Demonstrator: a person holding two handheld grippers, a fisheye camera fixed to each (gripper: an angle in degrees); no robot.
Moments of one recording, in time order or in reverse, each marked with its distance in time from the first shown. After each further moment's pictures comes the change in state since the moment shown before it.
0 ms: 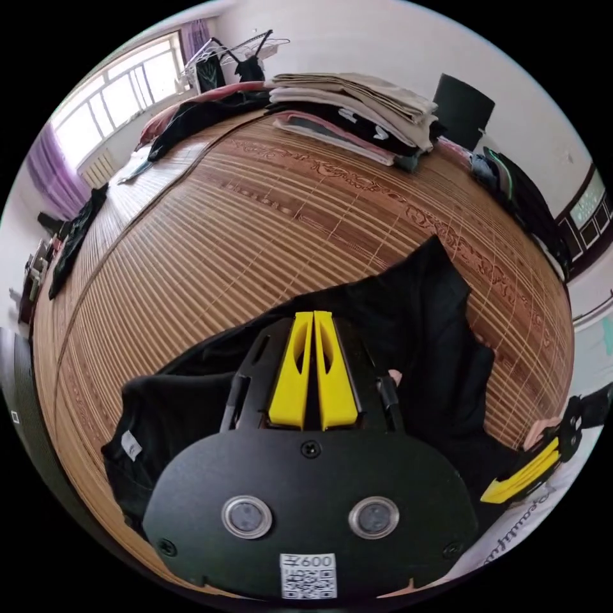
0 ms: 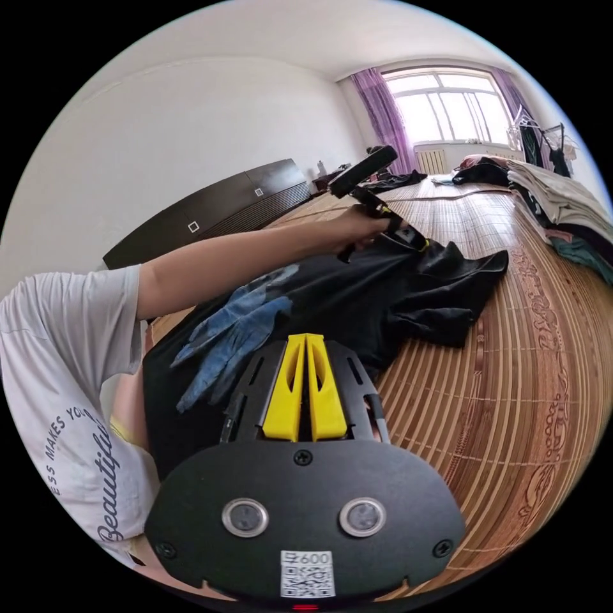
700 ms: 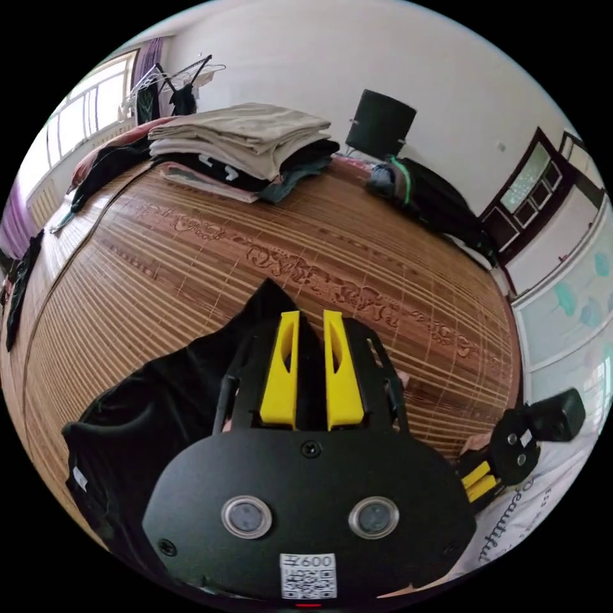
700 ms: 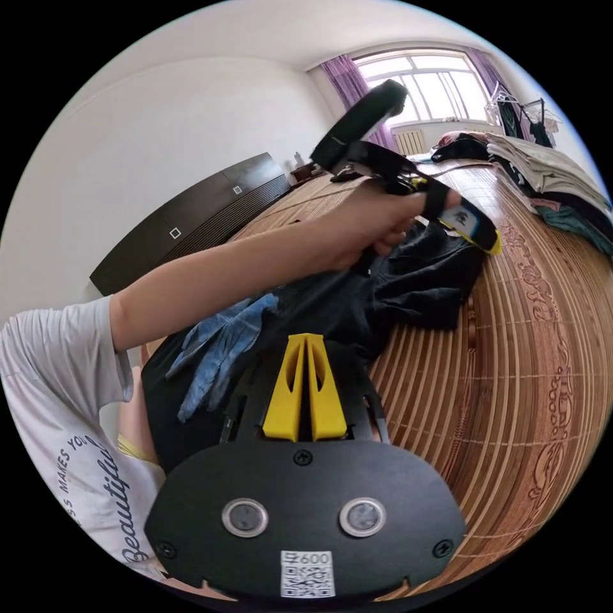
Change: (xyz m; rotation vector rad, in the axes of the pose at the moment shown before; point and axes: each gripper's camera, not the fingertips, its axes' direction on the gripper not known) left arm 0.119 0.095 -0.010 0.126 0.271 0.144; right arm -0.005 0.011 0.026 -0.039 0.021 0.125
